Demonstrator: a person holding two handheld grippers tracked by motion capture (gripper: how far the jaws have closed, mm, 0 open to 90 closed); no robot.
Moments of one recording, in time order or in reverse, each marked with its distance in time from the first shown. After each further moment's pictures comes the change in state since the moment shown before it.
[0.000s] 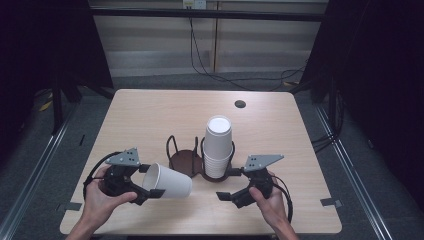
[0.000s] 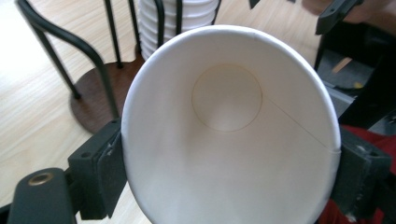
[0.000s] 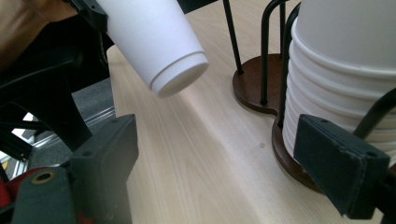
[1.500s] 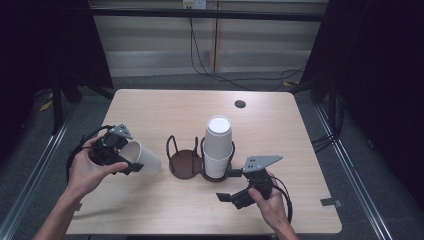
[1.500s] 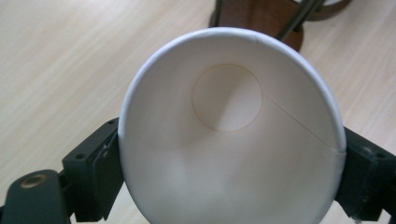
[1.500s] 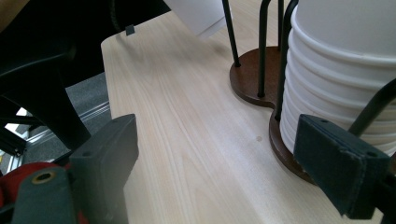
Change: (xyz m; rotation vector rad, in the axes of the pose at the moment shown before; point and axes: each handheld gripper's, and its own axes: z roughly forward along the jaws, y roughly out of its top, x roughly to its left) left arm 0.075 0.018 -0.018 0.303 0.265 -0.041; right arm 0.000 -0.003 0.002 0.023 -0.016 -0.006
